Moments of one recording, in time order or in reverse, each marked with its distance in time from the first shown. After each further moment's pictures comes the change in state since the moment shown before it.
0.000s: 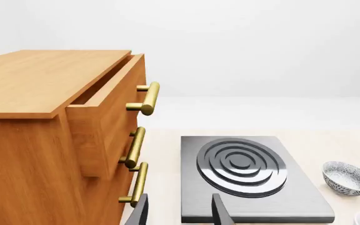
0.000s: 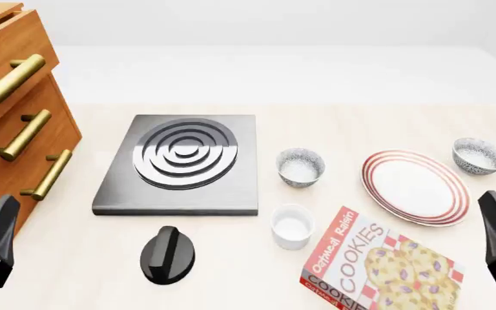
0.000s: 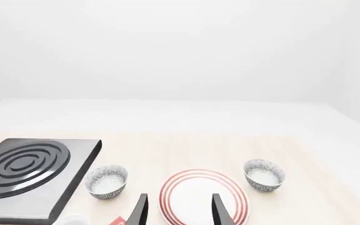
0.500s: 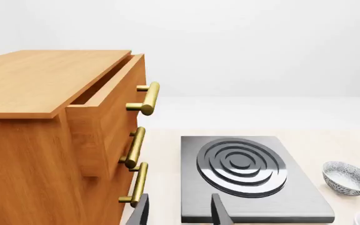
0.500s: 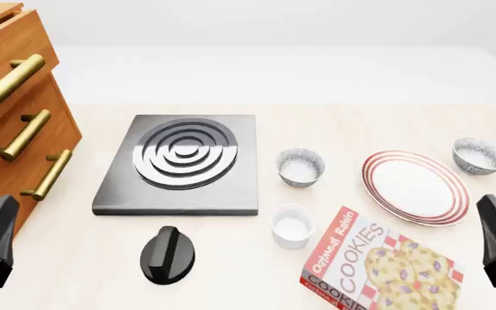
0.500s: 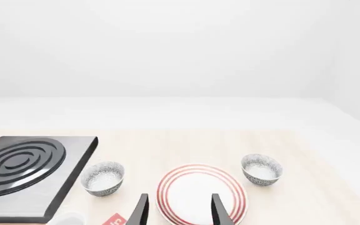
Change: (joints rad) left arm 0.000 0.000 0.000 0.000 0.000; right arm -0.017 -0.001 0.023 -0.007 0.005
